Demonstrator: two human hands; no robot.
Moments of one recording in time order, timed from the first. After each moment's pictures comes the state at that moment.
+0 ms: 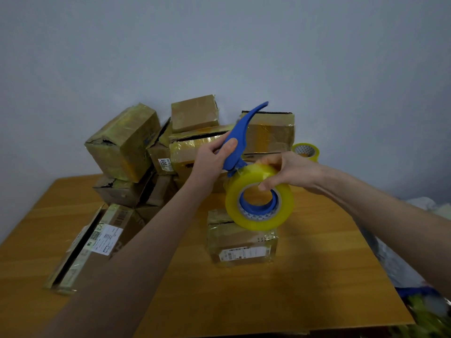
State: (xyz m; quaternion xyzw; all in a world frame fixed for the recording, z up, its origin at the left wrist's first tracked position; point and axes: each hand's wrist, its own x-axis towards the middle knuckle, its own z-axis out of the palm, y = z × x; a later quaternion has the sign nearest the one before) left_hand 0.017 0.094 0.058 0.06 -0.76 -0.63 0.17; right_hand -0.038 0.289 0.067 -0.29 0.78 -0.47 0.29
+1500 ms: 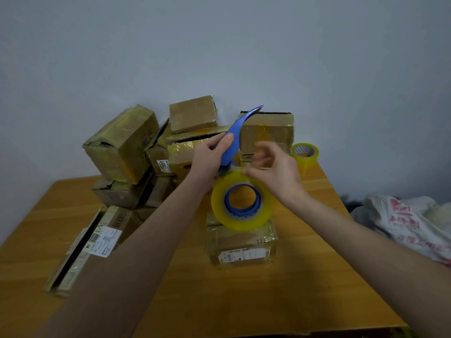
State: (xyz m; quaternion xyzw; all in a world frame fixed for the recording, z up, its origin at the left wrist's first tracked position) left_hand 0.003 0.095 0.061 0.13 -0.71 -0.68 0.15; right_hand -0.017 0.254 0.040 -0.21 0.82 -0.53 -0.05
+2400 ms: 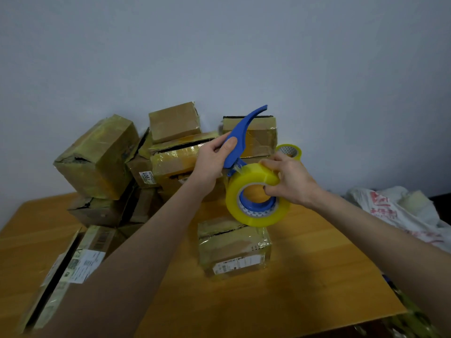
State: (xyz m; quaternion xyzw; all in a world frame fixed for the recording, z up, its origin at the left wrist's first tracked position) left_hand -0.027 0.106 0.055 0.01 -0.75 -0.65 0.11; right_hand -0.041 0.301 0.033 -0.27 0.92 -0.29 -0.02
